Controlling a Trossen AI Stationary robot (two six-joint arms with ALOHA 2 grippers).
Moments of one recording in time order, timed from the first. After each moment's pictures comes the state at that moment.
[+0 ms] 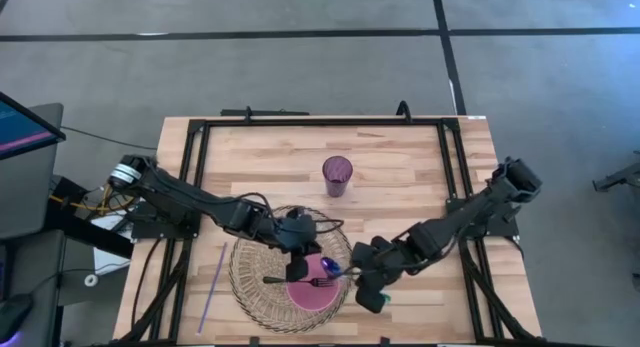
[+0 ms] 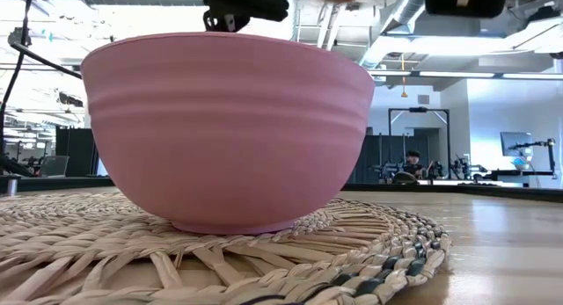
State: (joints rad) left arm -0.37 1.44 1.18 -0.28 -0.16 -0.38; right arm 0.56 1.66 1.35 -0.67 0.05 0.97
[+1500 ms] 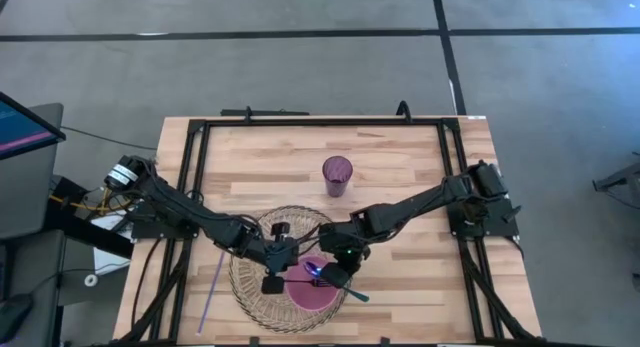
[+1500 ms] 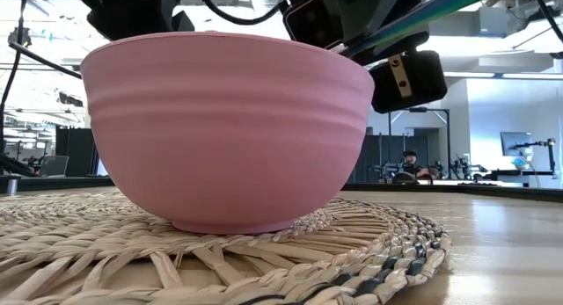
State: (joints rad) left arm -0.49 1.42 0.99 -0.31 -0.18 -0.29; right arm 0.28 1.89 1.35 -0.43 -0.55 1.09
